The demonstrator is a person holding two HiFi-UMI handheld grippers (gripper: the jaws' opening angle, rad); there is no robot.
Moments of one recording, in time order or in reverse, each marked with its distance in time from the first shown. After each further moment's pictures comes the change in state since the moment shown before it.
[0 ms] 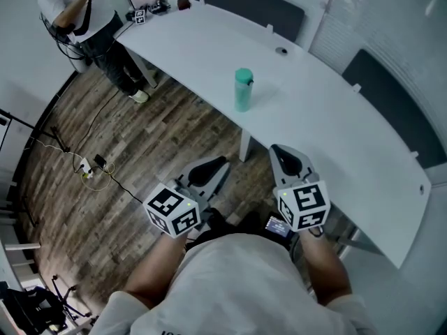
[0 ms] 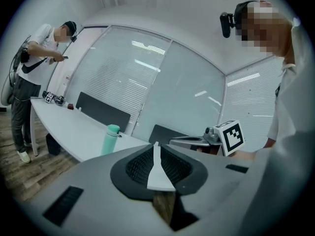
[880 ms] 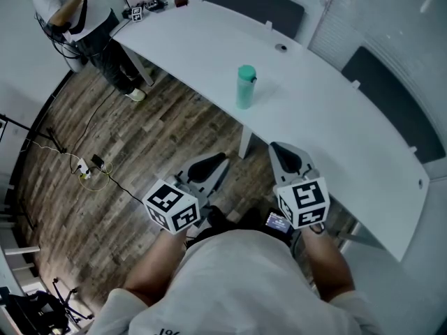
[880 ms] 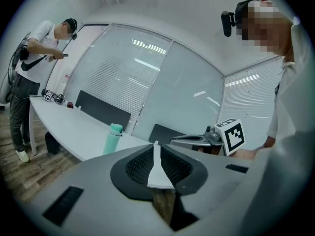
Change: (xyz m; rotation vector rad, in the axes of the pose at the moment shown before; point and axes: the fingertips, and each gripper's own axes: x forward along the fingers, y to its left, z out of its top) left arm -0.009 0.016 0.001 -0.009 0.013 -0.021; right arm 0.010 0.015 0.002 -0.054 0.037 -0.008
